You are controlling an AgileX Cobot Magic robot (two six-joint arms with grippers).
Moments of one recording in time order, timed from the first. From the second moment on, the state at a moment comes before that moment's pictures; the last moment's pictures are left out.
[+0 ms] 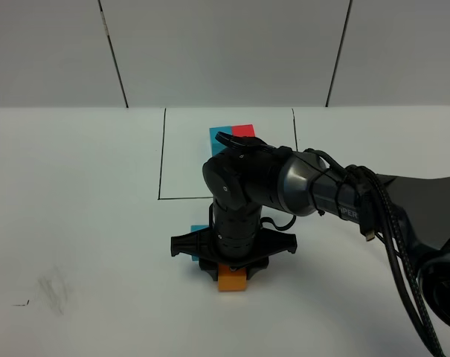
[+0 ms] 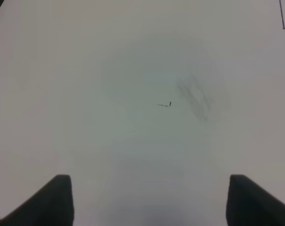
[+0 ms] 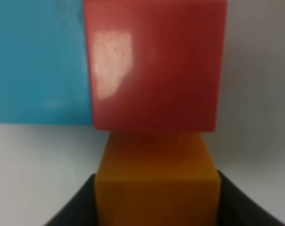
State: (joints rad) left arm 0.22 0.07 -0.54 -0.04 1.14 0.00; right arm 0.77 2.21 -1.62 0.02 0.98 0.76
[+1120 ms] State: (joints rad) left arm 0.22 0.07 -0.54 -0.01 1.14 0.00; right arm 0.78 2.21 -1.62 -0.01 0.94 0.78
